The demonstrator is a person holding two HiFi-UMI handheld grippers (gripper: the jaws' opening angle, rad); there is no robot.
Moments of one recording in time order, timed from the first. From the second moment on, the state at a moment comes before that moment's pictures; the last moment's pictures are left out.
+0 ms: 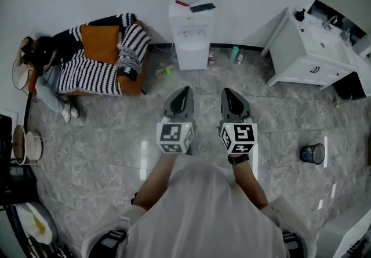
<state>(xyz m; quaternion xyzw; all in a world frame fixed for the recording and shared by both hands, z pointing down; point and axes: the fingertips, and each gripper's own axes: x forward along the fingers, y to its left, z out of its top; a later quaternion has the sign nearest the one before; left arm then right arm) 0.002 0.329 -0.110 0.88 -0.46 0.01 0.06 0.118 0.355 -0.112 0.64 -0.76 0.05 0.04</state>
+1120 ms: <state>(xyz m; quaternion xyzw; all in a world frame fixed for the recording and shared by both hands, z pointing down) -0.068 0.093 -0.083 0.90 -0.43 0.03 0.11 0.031 0.122 -0.105 0.65 -0.75 0.06 0.07</state>
